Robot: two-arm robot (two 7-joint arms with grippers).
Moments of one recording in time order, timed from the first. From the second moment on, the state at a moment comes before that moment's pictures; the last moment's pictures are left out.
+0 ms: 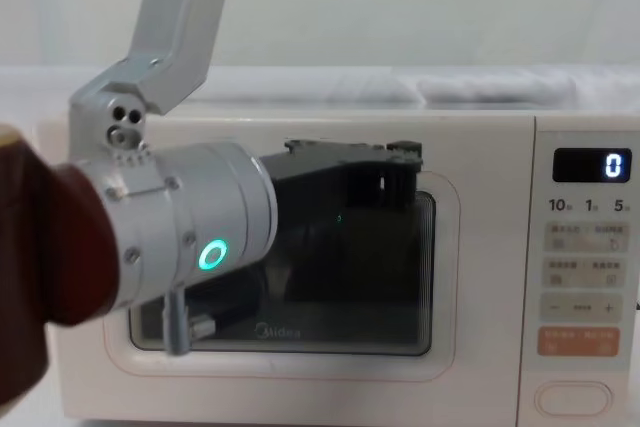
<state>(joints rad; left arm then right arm) -0.24 0.20 0.39 -1.75 -0.22 0.22 -0.31 -0.17 0.16 0.06 -1.87 0.13 0.05 0.15</state>
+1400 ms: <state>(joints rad) 0.22 0.25 -0.03 -1.85 -0.41 0.06 -0.01 -0.17 0.16 0.06 -1.87 0.13 0.05 0.15</state>
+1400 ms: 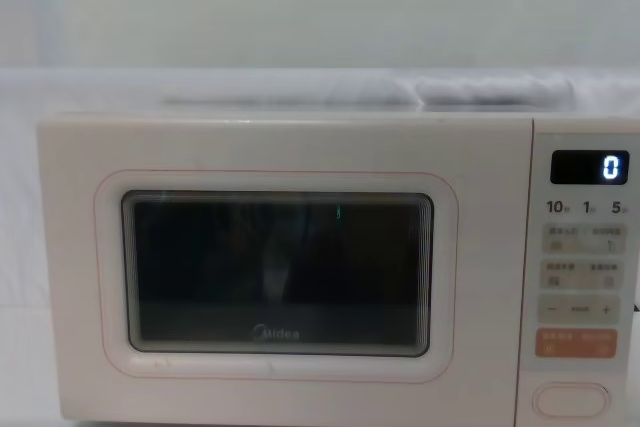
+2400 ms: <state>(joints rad) 0.21 0.24 -0.09 -1.73 -0.28 -0.05 -0.10 -0.17 0.16 0.06 -1.87 0.13 0.05 0.15</state>
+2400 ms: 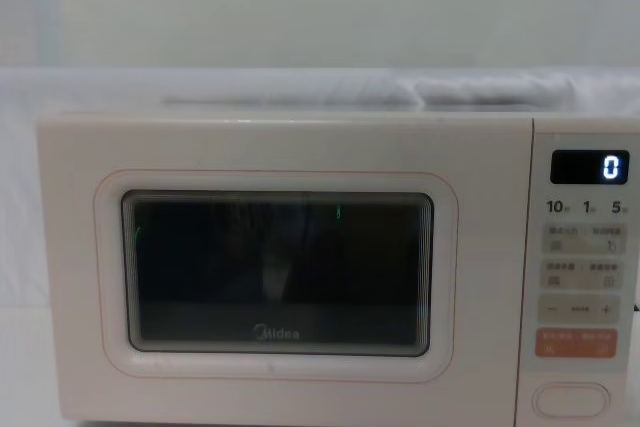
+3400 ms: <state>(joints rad) 0.21 0.24 -0.09 -1.74 -0.28 -0.04 -0.11 -0.17 0.16 0.06 -1.87 0.13 0.05 0.15</state>
